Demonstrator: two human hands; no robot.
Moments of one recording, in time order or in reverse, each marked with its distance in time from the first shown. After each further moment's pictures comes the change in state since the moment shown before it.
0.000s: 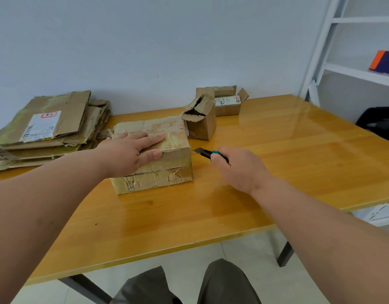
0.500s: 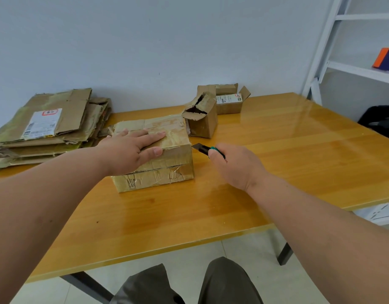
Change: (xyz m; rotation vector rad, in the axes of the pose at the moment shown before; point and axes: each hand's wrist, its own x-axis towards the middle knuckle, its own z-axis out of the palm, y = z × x) left_hand 0.001 -0.001 0.001 -0.004 -0.002 -0.005; right_hand 0.006 -0.006 0.008 0.016 0.013 -0.019
